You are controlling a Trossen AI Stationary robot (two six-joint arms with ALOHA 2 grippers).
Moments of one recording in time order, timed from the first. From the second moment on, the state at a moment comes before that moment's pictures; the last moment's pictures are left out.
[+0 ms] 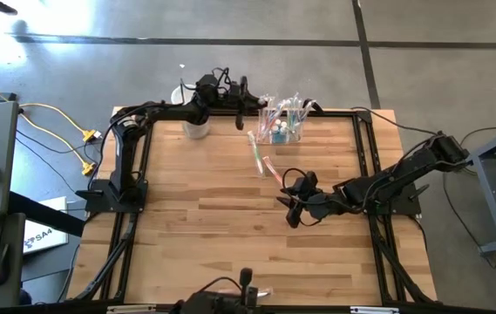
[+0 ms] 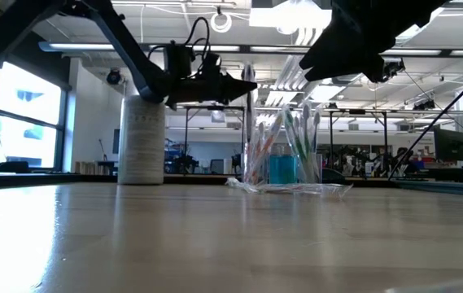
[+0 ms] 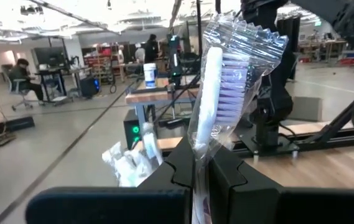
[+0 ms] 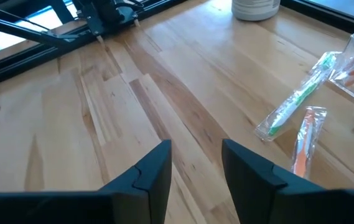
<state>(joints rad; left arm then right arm) 0.70 1.98 1.25 0.94 0.79 0.00 0.37 1.32 0.77 -0.11 0.60 0.68</state>
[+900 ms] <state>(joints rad) 0.69 2.07 1.24 0.86 0.59 -0.12 0.37 1.32 0.77 -0.12 0.60 0.63</state>
